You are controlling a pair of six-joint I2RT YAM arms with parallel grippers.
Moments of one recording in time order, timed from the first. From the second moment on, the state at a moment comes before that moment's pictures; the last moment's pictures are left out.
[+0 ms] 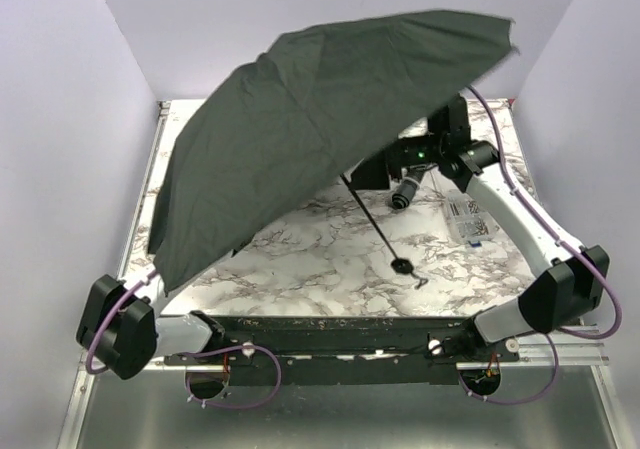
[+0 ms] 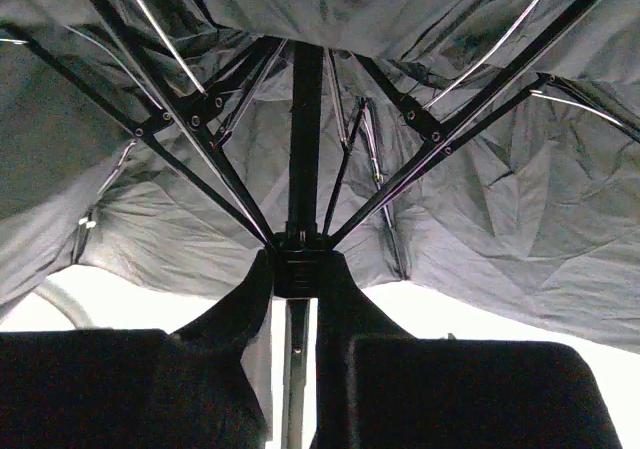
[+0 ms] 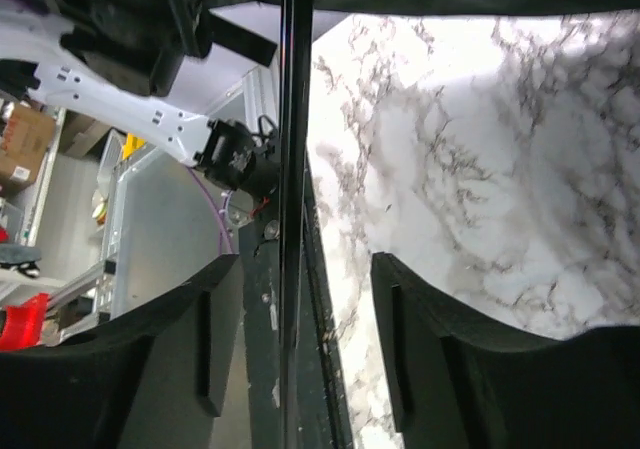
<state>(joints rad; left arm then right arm) -0.61 1.24 0.83 0.91 -0.35 -1.06 0.41 1.48 1.41 -0.39 -1.09 0.18</state>
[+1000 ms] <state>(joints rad) -0.85 1.30 0.81 0.92 -0.35 -1.00 0.45 1.59 1.58 -0.36 -1.05 0.23</state>
